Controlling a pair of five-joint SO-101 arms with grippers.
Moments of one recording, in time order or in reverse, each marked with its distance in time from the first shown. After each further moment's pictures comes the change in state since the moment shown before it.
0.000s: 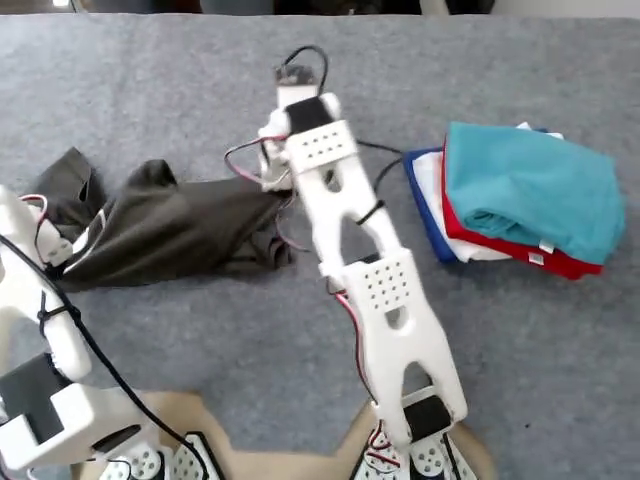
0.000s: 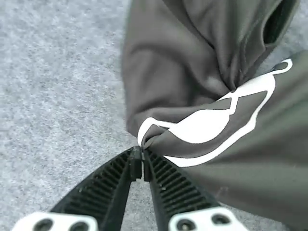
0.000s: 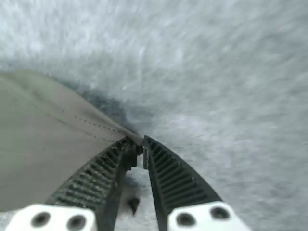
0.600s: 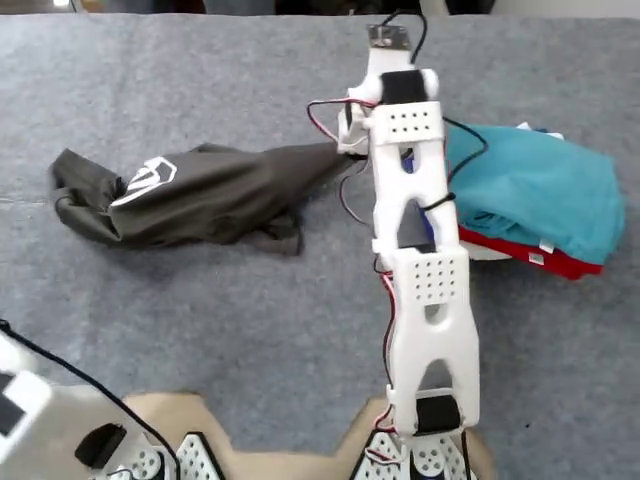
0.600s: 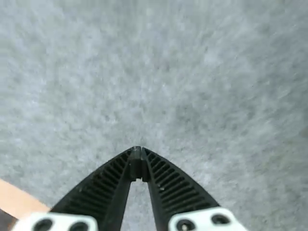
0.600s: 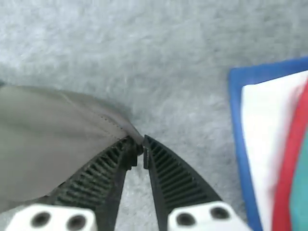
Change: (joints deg) left arm -24.9 9.3 -2.6 5.5 -22.2; right arm 14.9 -4.9 -2.0 -0.4 6.2
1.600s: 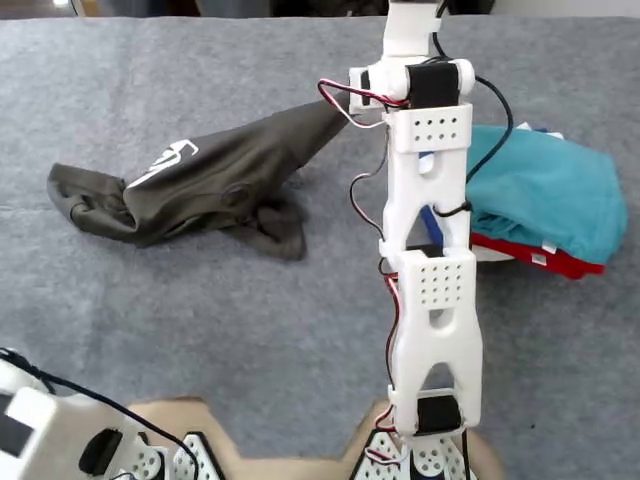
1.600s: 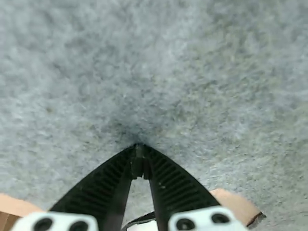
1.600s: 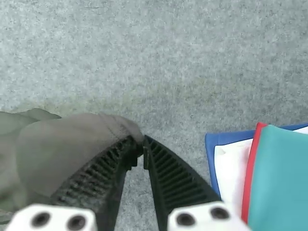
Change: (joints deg) left arm -9.0 -2.9 29.8 -8.4 -9.0; right arm 0.4 -3.8 -16.3 0.4 5.4
